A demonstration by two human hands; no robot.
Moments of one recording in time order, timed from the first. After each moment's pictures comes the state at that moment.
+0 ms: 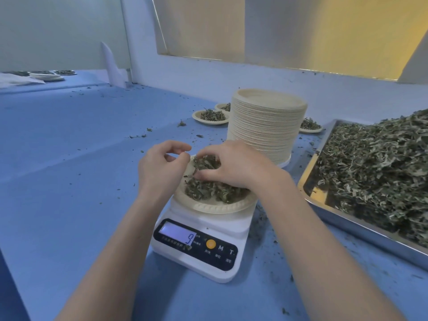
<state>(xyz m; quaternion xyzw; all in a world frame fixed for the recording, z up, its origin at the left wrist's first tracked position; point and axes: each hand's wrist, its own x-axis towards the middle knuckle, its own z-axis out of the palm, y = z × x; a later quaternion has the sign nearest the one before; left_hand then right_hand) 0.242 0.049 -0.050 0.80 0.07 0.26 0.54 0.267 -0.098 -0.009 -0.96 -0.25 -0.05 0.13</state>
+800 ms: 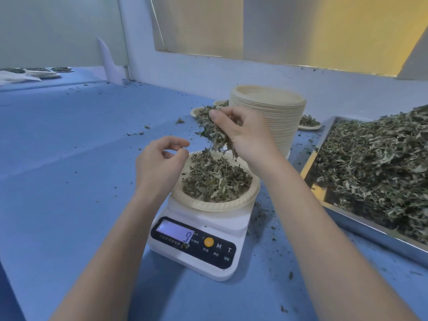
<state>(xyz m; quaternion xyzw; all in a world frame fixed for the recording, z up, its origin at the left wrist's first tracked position) 0.244 0.050 -0.051 0.79 0.05 0.27 0.55 0.273 -0.102 0.002 -0.80 -0.18 -0.18 0.54</state>
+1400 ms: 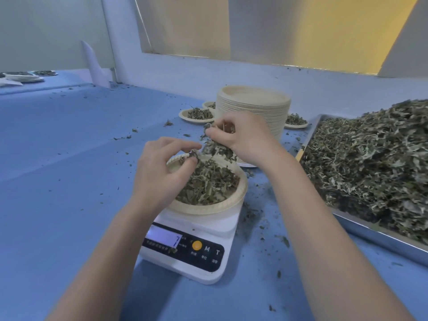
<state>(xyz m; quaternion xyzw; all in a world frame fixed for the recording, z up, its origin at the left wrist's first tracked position) 0.226 0.031 -0.043 0.85 -0.10 0.29 0.43 0.275 -0.127 0.014 -0.91 -0.20 -0.17 0.33</state>
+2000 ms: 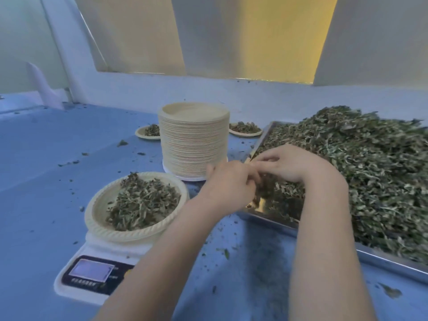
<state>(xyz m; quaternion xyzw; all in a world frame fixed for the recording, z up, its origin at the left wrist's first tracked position) 0.245 -0.147 -0.015 0.93 -0.27 0.11 0.22 0.245 -0.296 0.020 -0.97 -0.02 -0.01 0.25</state>
